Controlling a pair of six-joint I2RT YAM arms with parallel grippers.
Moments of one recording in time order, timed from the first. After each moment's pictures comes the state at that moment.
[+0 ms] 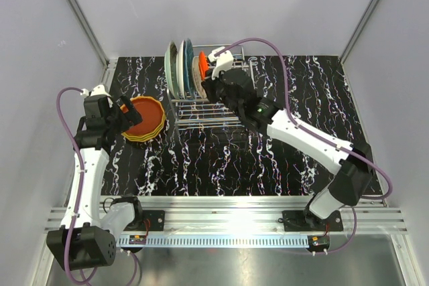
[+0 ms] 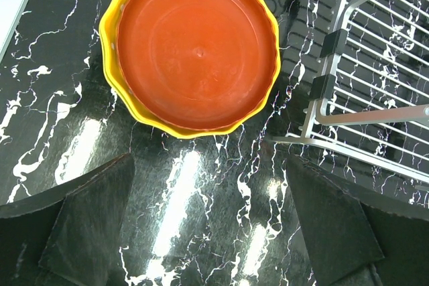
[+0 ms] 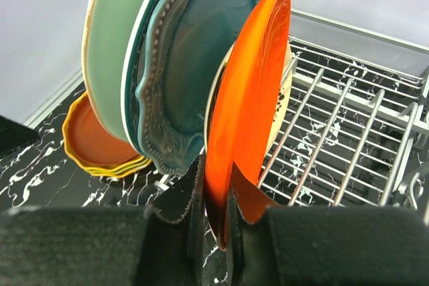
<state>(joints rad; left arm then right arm) 0.11 0.97 0.94 -0.63 0.02 -0.39 0.86 1.58 1.46 -0.06 0.26 0.14</state>
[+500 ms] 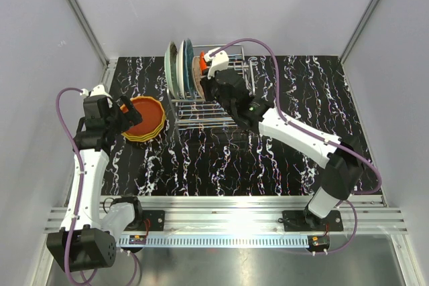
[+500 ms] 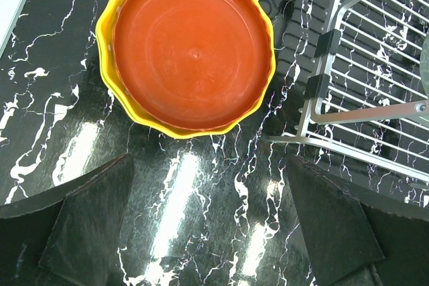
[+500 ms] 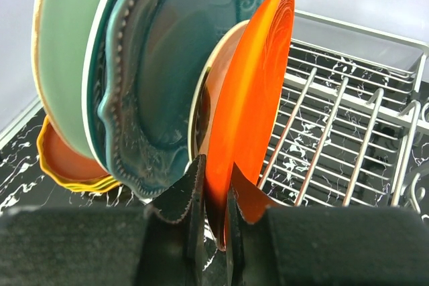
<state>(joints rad) 0.11 0.96 0.94 -0.63 0.03 -0.39 0.86 1.66 1.48 -0.01 0.32 0.15</state>
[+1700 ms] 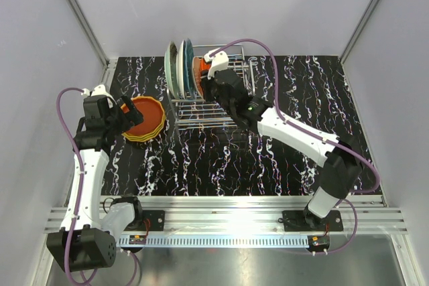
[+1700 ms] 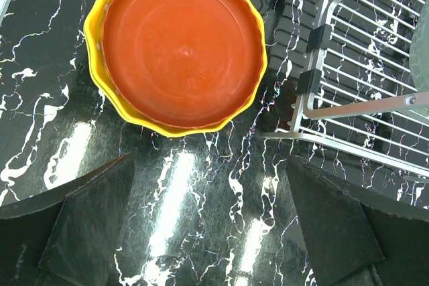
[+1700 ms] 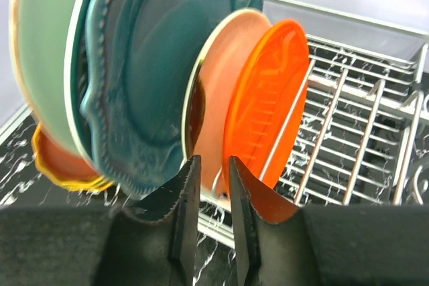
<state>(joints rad) 0.11 0.96 0.94 -0.63 0.06 -0.39 0.86 1.68 1.48 -0.01 0.34 0.16</state>
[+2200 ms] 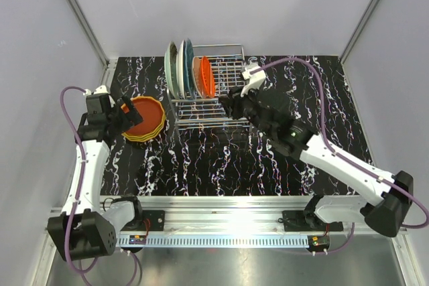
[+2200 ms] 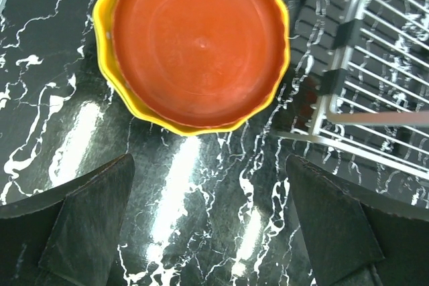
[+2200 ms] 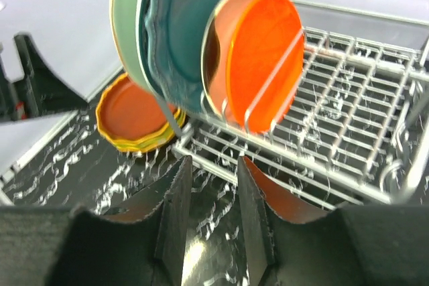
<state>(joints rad) 0.13 1.03 0.94 -0.63 0.04 -0.39 0.86 1.27 1.17 -0.02 0.23 0.22</state>
